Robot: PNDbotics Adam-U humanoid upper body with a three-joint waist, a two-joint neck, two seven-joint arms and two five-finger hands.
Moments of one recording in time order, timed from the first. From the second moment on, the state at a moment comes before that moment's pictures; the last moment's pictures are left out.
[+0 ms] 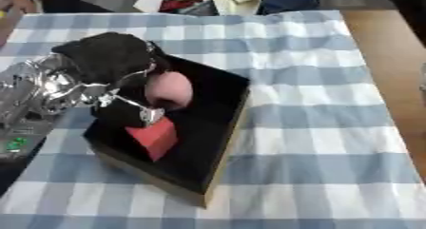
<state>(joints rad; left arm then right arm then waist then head) -0.82 0.45 -0.48 -1.85 -1.10 0.10 -0.82 -0.65 -0.41 0.01 -1.98 0.34 0.09 -0.05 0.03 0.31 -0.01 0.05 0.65</state>
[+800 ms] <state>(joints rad) -0.81 0.42 -0.50 -1.77 -1.20 0.02 -0.87 -0.64 -0.40 0.01 -1.98 0.33 0.09 -0.05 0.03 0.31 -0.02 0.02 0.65</state>
